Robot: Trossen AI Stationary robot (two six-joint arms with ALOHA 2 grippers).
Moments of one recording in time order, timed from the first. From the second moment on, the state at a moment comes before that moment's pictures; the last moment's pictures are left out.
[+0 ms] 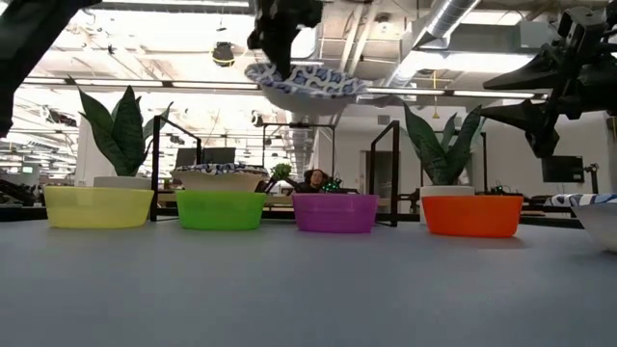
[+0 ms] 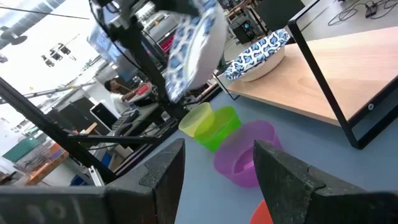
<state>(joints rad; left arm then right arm) 0.33 2.00 2.31 -1.49 -0.18 -0.05 0.16 0.08 0.02 0.03 0.42 0.67</state>
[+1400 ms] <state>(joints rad) 0.97 2.00 2.01 -1.38 0.20 1.09 0.15 0.08 0.02 0.03 0.69 0.67</state>
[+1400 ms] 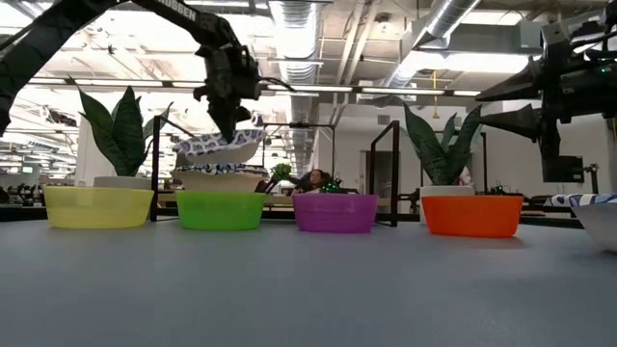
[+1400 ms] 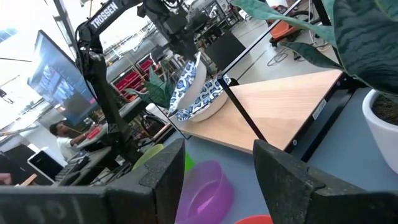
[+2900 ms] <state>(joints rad) 0.84 2.00 2.08 -1.28 0.14 0.73 0.15 0.08 0.02 0.03 0.68 0.67</state>
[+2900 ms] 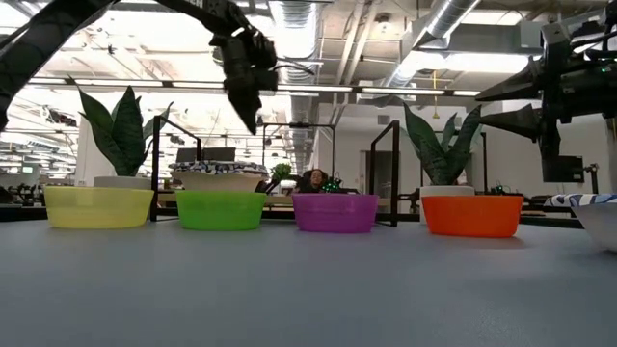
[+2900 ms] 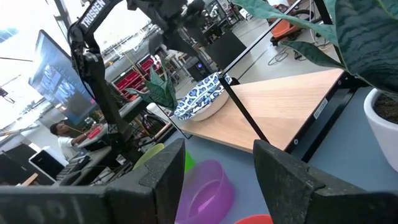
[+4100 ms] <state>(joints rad) -0.05 2.00 2.09 -1.11 -0.07 -0.64 0.16 0.08 0.02 0.03 0.52 0.67</state>
